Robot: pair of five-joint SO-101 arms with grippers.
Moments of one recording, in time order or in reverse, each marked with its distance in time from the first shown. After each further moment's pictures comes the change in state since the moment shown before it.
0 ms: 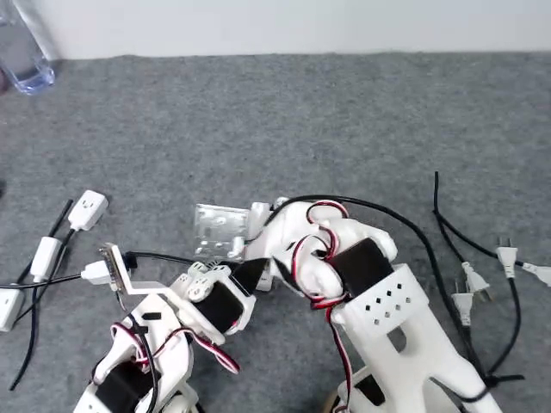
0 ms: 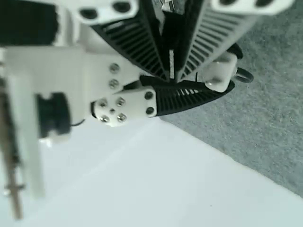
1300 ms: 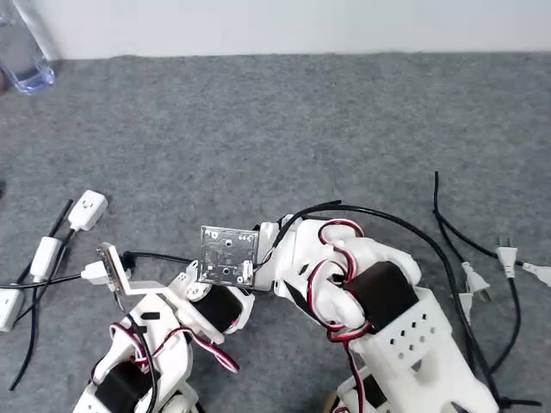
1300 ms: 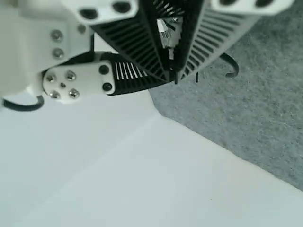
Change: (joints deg) left arm -0.1 0.0 -0.7 -0.1 -0.2; right arm 0.1 -6.8 -2.1 8.4 -1.1
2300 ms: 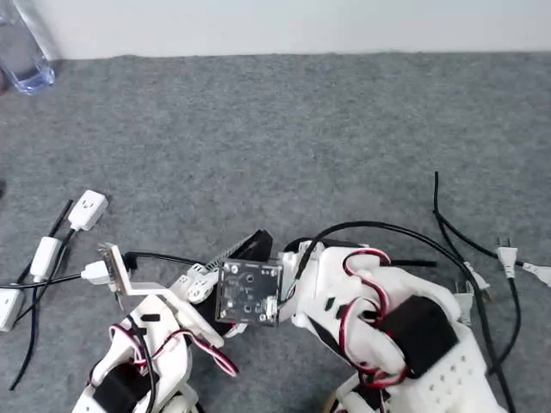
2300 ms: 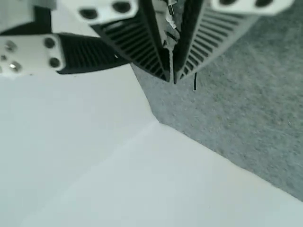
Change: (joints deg) left arm 0.2 0.0 -1.1 2.5 0.3; right arm -3.8 -8.8 -3.3 11.2 -1.1
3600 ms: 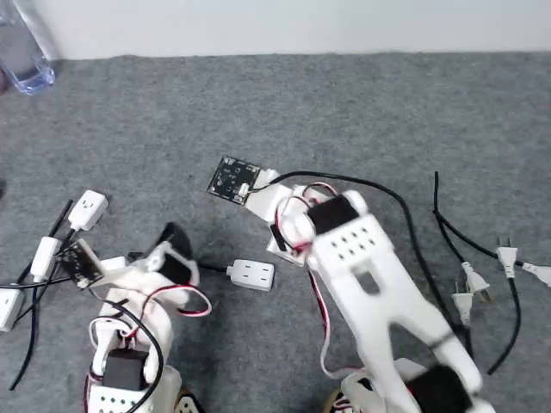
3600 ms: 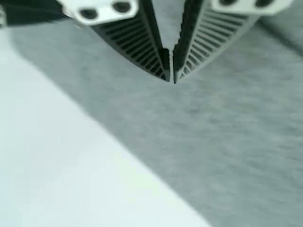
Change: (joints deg) left arm -30.2 0.1 13.7 0.4 -5.3; right arm 11.2 30.5 6.2 -21.2 -13.5
